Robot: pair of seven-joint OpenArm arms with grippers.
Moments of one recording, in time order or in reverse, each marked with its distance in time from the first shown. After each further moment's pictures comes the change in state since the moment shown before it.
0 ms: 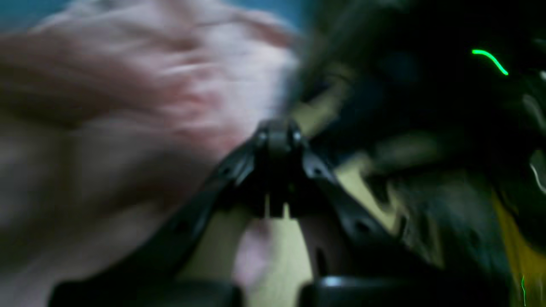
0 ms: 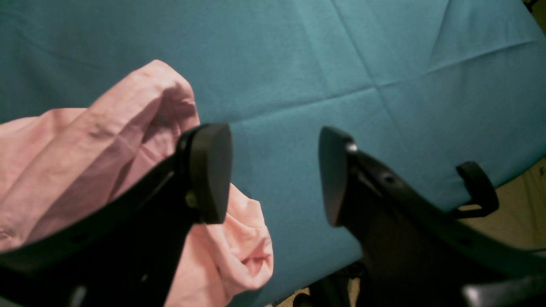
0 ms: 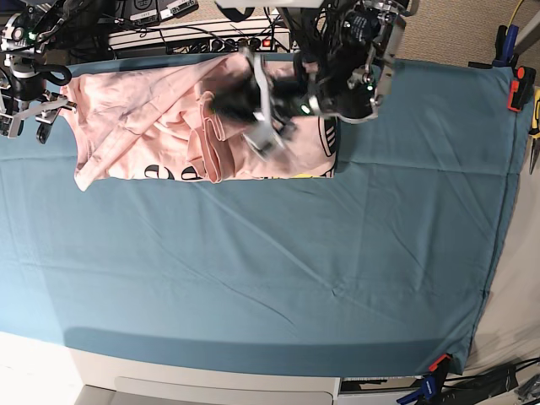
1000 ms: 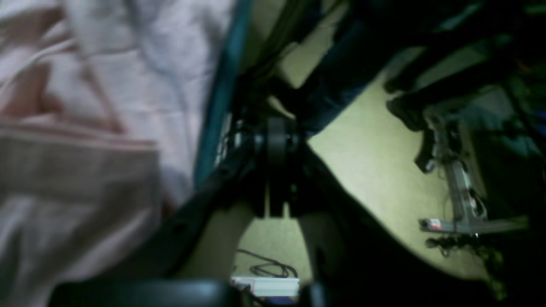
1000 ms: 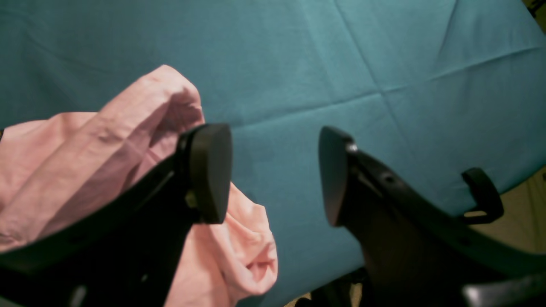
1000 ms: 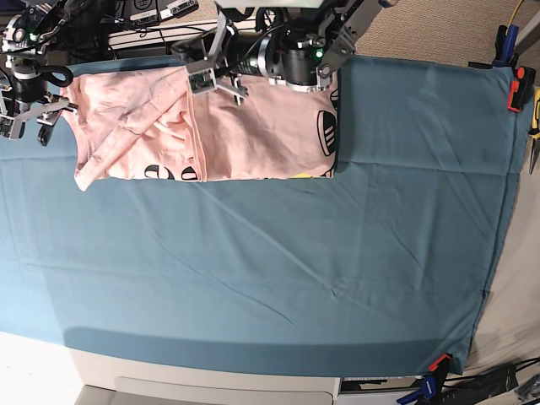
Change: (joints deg) left arm 1.0 -0.3 20.2 1.3 10.4 -6.1 0.0; right arm 0.1 0.0 -0.7 0.0 0.0 0.0 0.7
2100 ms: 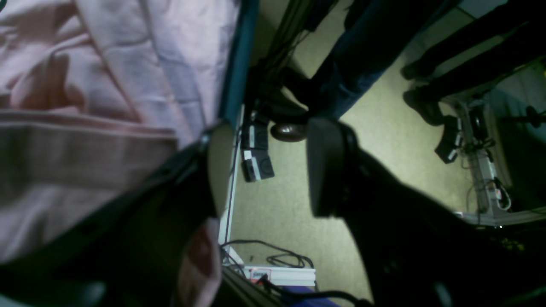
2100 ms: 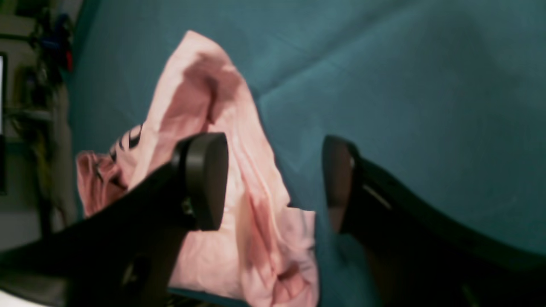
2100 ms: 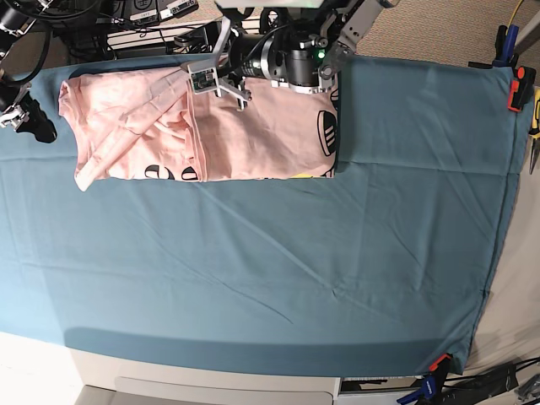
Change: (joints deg) left arm 0.0 0.0 -0.6 0.0 4.5 -1.5 -0.6; right arm 14.1 27.9 0.4 -60.9 61.7 18.9 -35.0
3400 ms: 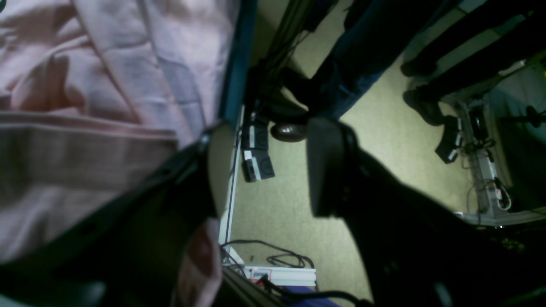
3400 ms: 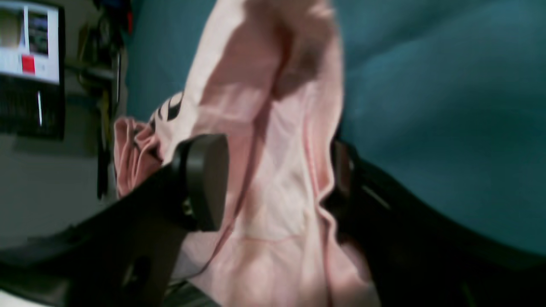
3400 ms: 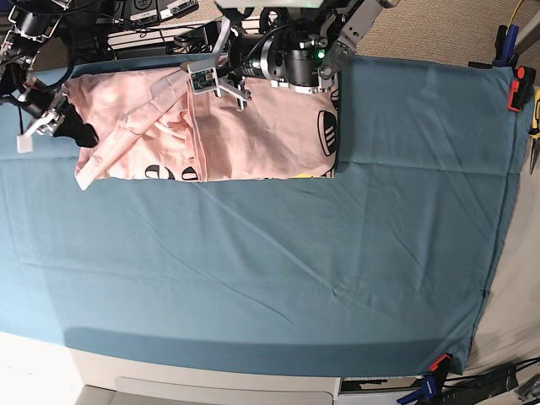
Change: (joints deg) left arm 0.0 0.0 0.0 0.0 0.0 0.0 0.0; right arm 2.5 -5.1 -16.3 -0.1 7.4 1.1 0.0
